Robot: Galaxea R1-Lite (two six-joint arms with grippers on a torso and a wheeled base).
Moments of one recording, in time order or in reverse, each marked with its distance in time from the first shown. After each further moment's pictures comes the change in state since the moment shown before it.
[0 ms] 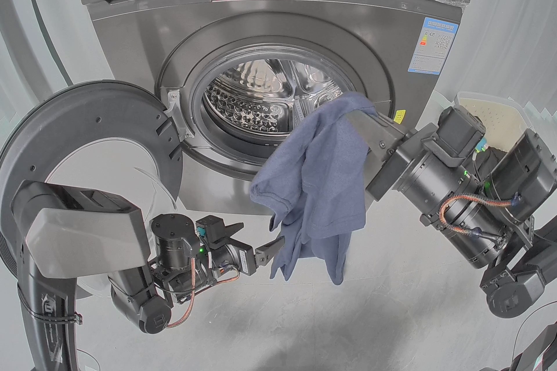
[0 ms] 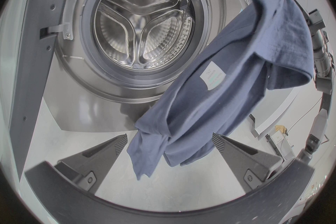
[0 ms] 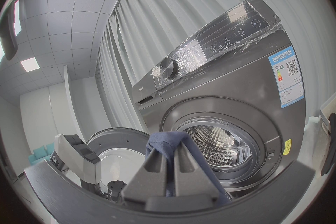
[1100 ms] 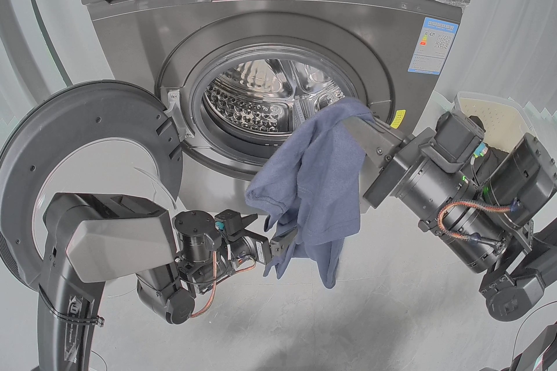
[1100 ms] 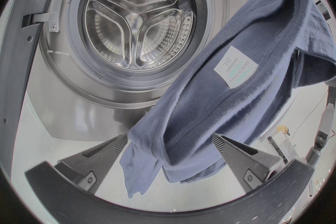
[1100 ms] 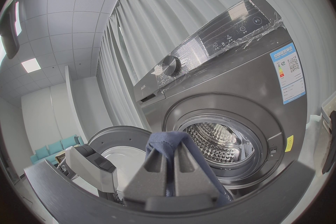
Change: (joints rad) left arm -0.005 0.141 -0.204 -0.001 -0.001 0.008; right arm 0.014 0.001 0.011 -0.001 0.000 0.003
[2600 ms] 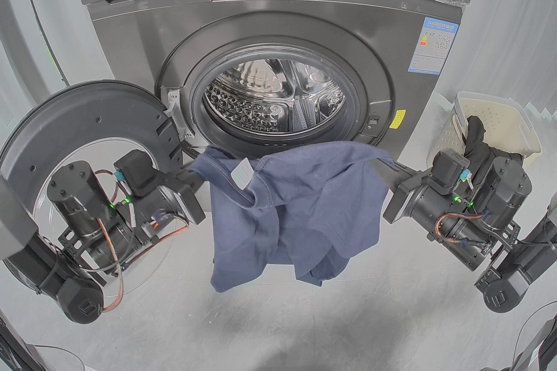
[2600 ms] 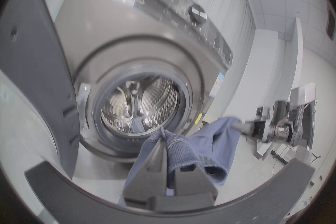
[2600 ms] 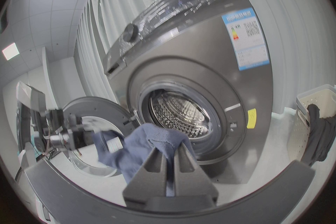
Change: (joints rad) left arm 0.069 -0.610 0.319 0.003 -0.025 0.013; right arm -0.209 0.092 0.143 0.001 0.015 0.007
